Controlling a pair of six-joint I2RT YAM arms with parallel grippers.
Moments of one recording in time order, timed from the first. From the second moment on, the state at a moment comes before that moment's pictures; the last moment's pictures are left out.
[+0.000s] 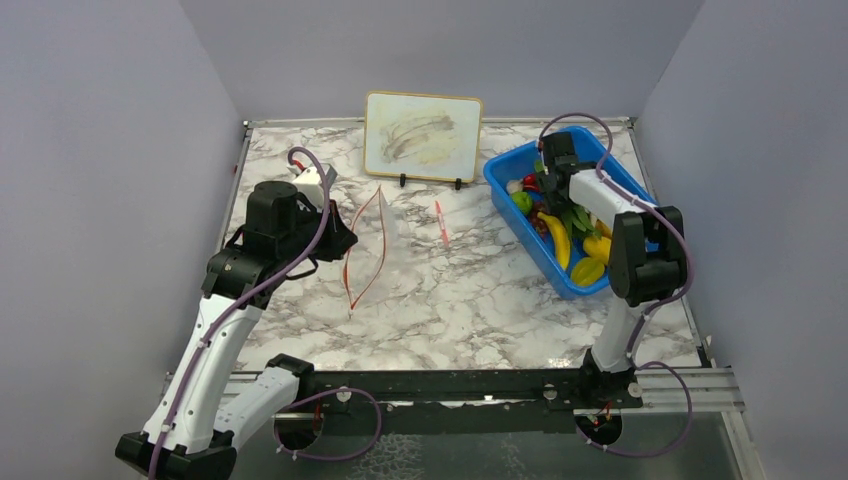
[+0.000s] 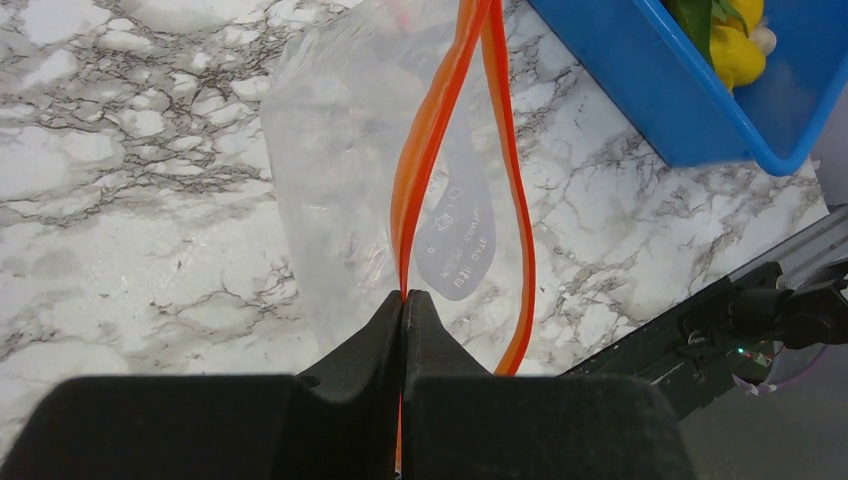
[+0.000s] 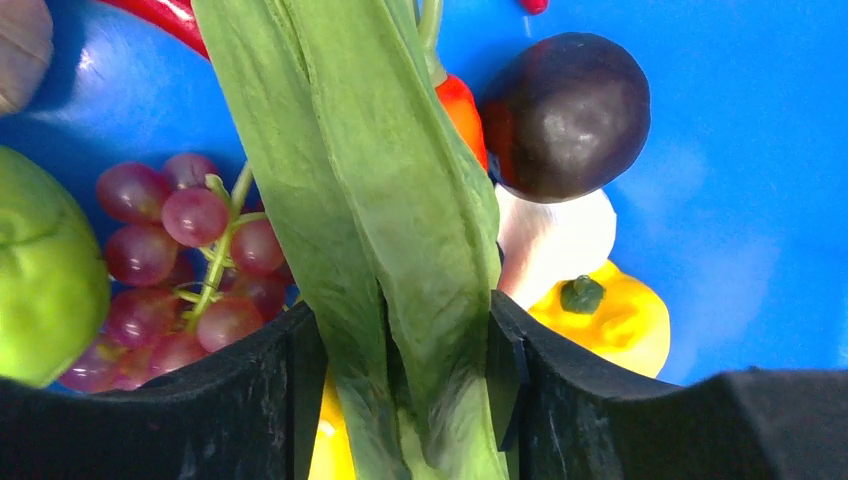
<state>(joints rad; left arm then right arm) -0.32 0.88 1.12 -0.82 0.29 -0.27 0.17 1.89 1.36 -0.50 0.42 -0.19</state>
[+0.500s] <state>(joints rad) -0.32 0.85 1.04 -0.75 0.23 -0.27 0.17 1.79 1.41 -0.59 0.36 -0.11</state>
